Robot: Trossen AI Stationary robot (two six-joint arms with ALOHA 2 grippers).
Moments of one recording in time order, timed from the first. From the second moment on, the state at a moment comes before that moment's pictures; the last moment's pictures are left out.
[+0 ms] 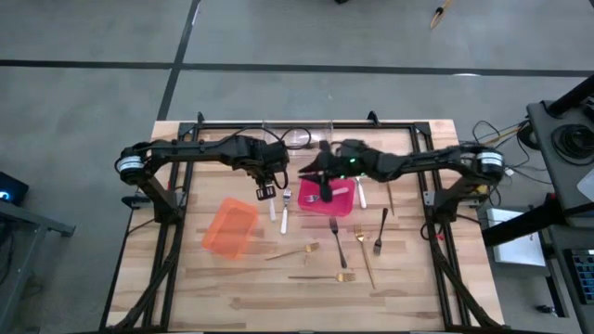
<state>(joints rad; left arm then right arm) 0.23 1.67 1.32 -0.95 -0.15 0.04 -0.24 1.61 0.90 0.43 -0.26 -0.03</state>
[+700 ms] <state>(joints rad) 0.23 1.67 1.32 -0.95 -0.15 0.05 -0.21 1.97 1.23 0.21 -0.14 -0.07</state>
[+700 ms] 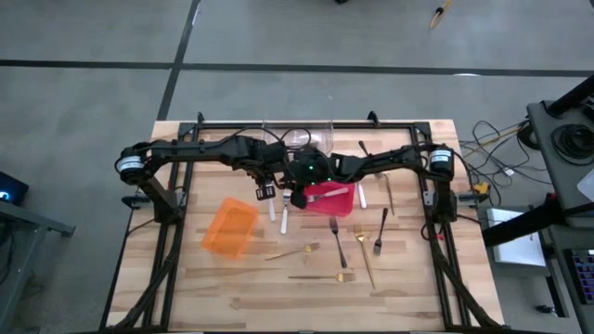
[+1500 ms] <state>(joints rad) 0.21 1.66 1.33 -0.92 -0.15 0.09 -0.19 2.00 1.22 0.26 -0.19 -0.16</state>
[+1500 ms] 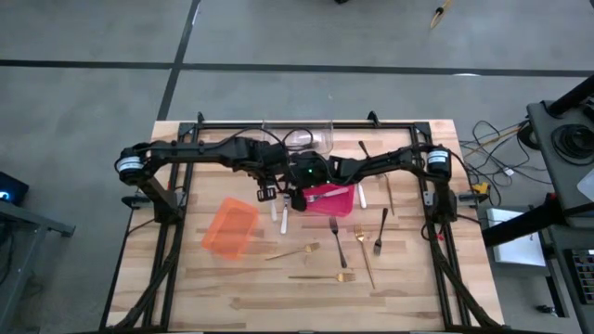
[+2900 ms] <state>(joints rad) 0.17 1.62 1.37 -0.92 -0.14 0.11 -0.21 2.05 1.26 0.43 -0.27 -0.09</state>
